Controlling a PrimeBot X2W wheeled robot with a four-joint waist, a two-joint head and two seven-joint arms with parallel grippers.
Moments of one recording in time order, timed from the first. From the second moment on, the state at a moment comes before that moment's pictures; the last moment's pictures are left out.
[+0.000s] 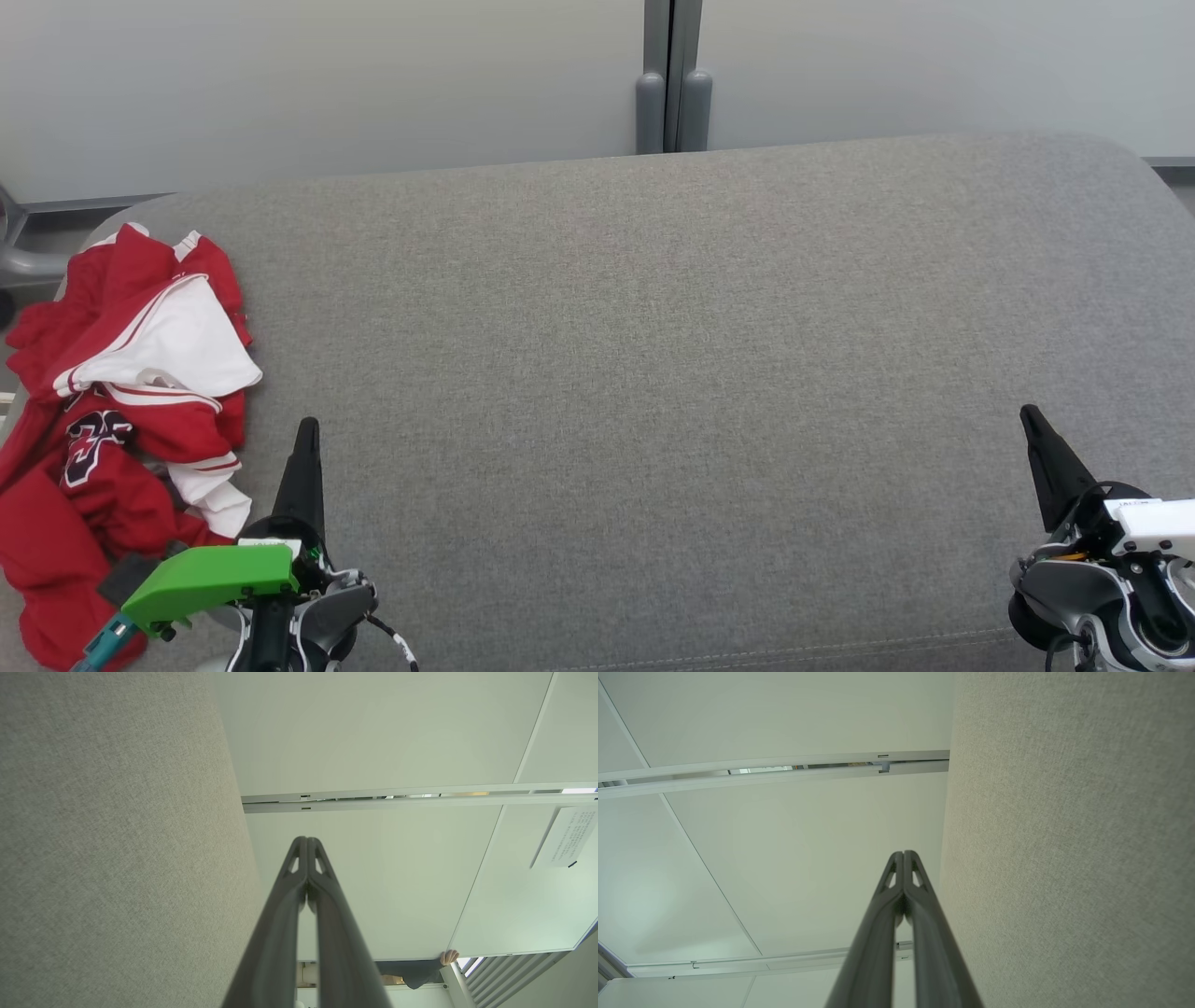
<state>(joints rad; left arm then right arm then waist) -0.11 0.05 -0.05 0.24 -1.63 -0.13 -0.04 -0.12 -0.05 -0.29 0.26 1.59 0.13 0.27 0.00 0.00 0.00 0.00</state>
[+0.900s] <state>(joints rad) -0.11 0.05 -0.05 0.24 -1.63 -0.13 -0.04 -0.12 -0.05 -0.29 0.26 1.59 0.13 0.27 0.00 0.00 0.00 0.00</state>
